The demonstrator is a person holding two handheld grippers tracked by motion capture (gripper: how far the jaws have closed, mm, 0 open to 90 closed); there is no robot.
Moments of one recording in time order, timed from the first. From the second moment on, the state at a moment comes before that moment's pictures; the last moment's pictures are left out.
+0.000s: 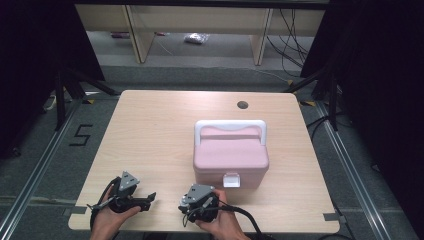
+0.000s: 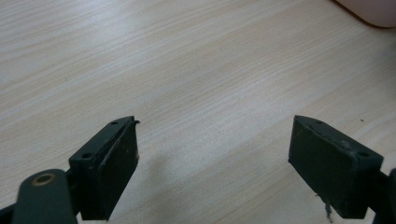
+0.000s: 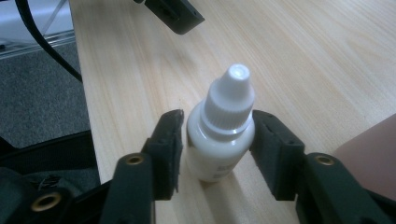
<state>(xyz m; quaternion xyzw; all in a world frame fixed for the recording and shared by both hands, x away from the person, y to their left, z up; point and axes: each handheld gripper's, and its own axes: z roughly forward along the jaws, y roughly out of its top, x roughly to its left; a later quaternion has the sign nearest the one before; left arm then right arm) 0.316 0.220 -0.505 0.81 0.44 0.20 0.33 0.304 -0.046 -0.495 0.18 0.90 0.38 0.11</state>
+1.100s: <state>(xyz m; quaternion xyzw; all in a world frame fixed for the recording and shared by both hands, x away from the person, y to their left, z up) 0.315 0.220 -0.504 0.81 0.44 0.20 0.32 0.263 -0.141 -0.462 0.23 0.89 0.38 0.13</state>
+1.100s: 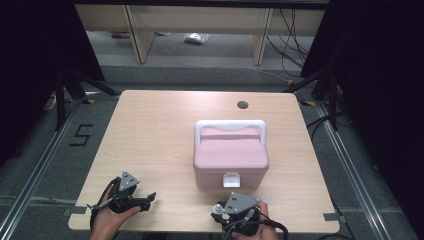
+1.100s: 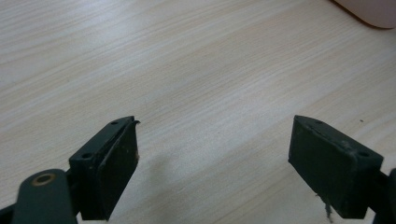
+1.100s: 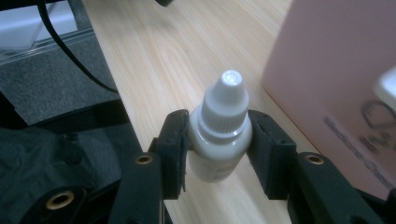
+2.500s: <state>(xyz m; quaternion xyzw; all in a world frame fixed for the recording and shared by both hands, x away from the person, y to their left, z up) 0.315 0.219 -0.504 0.81 0.44 0.20 0.32 0.278 -0.302 -0.465 0.43 0.81 0.34 0.22</state>
